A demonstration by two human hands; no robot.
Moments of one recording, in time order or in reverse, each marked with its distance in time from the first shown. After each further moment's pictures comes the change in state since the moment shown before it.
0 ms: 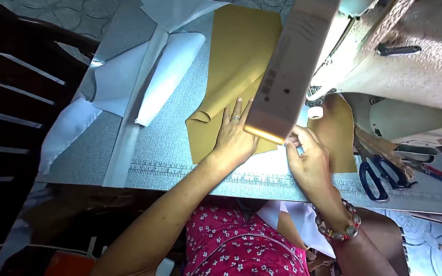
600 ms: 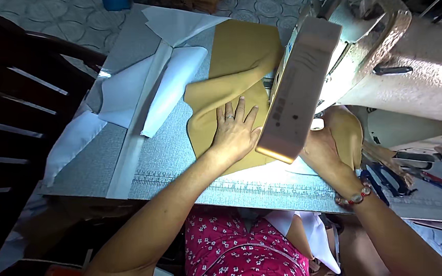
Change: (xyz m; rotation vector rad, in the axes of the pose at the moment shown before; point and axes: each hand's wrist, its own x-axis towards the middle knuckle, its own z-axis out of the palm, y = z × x) left_hand 0.023 -0.016 -0.016 0.071 -0.098 -0.079; right_hand 0.042 0.056 -0.005 -0.474 -0.166 -0.177
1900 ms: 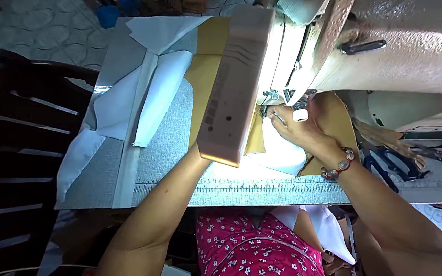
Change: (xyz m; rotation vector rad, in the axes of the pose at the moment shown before) left_hand 0.051 -0.028 0.010 -0.201 0.227 0.358; right_hand 0.043 -0.001 0.016 0.293 -0.007 -0.095
